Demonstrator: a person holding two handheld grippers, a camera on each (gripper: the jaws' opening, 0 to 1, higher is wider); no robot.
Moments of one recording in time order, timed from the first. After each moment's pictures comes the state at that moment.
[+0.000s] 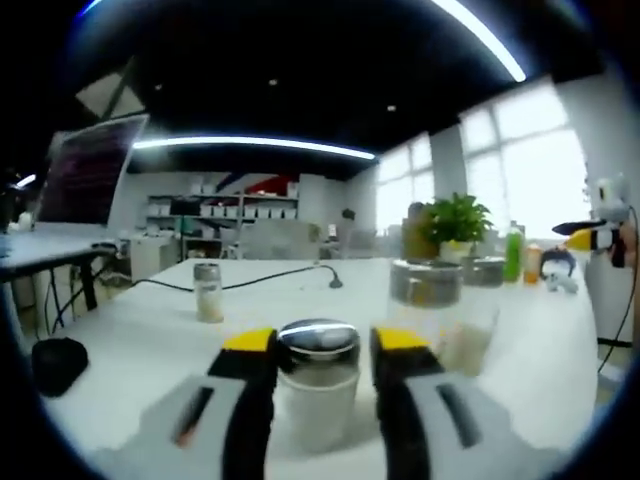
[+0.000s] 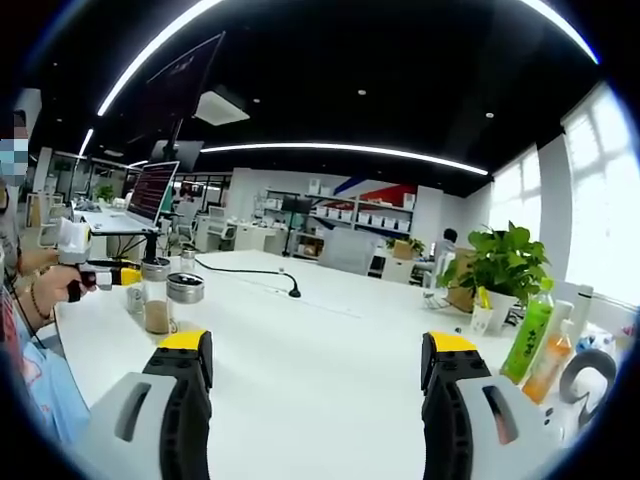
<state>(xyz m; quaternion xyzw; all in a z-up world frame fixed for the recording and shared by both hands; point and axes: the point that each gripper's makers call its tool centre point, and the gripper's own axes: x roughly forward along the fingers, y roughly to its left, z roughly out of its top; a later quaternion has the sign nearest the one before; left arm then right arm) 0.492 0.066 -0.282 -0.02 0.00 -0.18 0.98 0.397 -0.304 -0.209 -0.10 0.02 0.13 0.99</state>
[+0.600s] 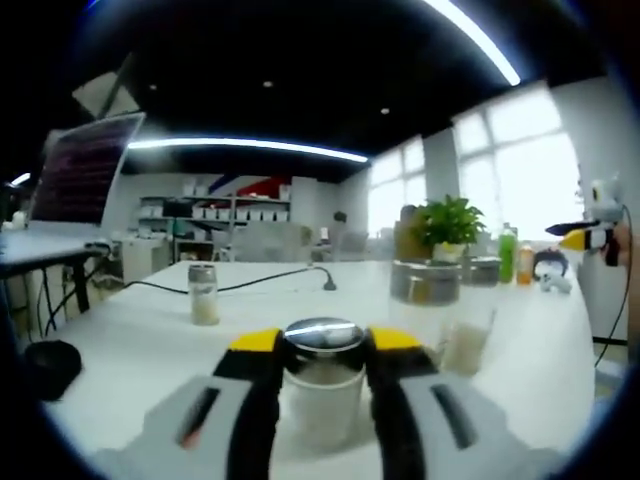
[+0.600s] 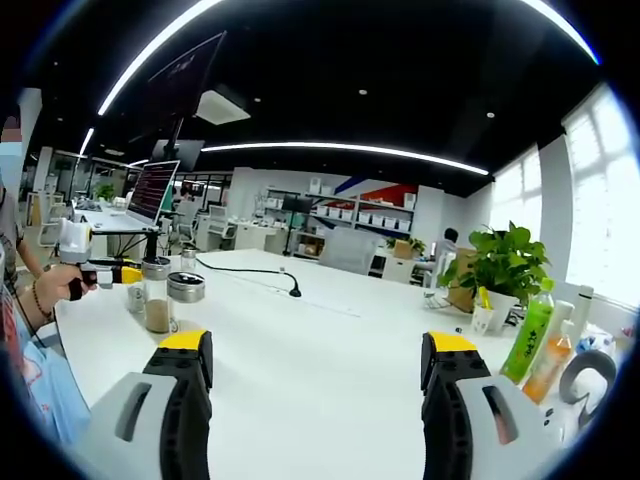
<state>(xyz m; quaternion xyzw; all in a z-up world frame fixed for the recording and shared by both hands) 0.492 0.068 -0.280 -0.03 -0.01 -0.22 0.98 0.397 -0.302 -0.210 -0.10 0.02 0.13 0.99</state>
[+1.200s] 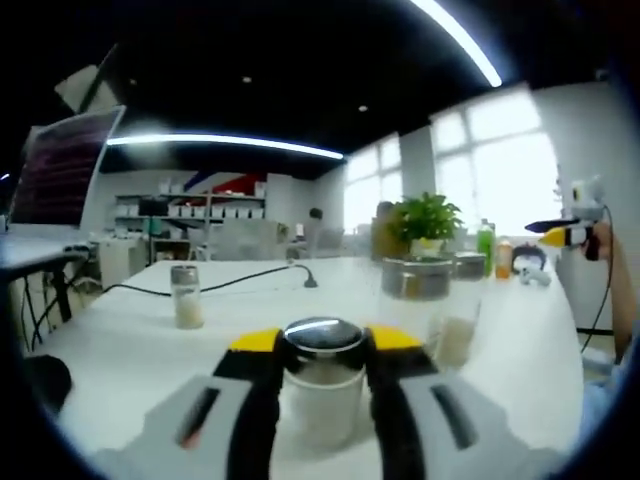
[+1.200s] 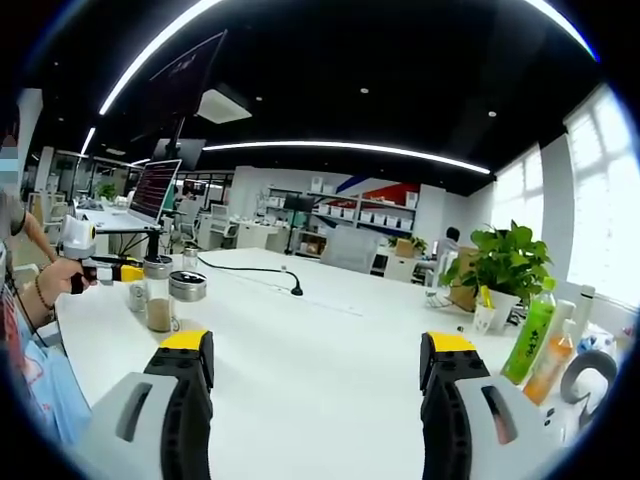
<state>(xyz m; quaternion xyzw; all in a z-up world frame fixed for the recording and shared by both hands) 0.494 0.062 -0.282 -0.02 0.00 -0.28 0.96 0.397 -0.302 -0.211 -0.10 0.02 0.14 0.99</state>
